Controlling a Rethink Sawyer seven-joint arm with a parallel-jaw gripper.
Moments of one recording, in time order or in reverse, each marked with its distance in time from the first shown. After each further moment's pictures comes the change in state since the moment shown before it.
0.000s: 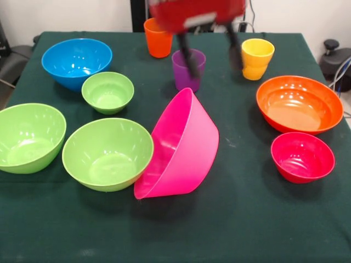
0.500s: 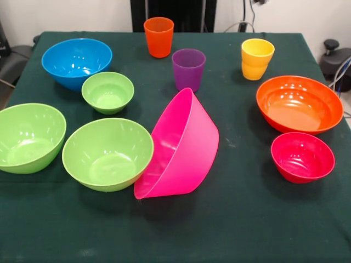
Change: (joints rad) arm 0.172 -0.149 -0.097 -0.058 0.063 0.162 0.051
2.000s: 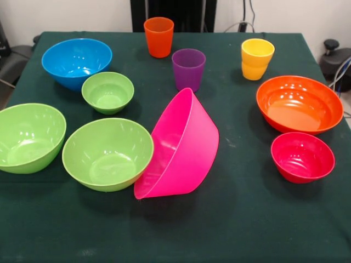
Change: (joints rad) arm 0.430 0.295 -0.324 -0.460 -0.033 0.046 0.462
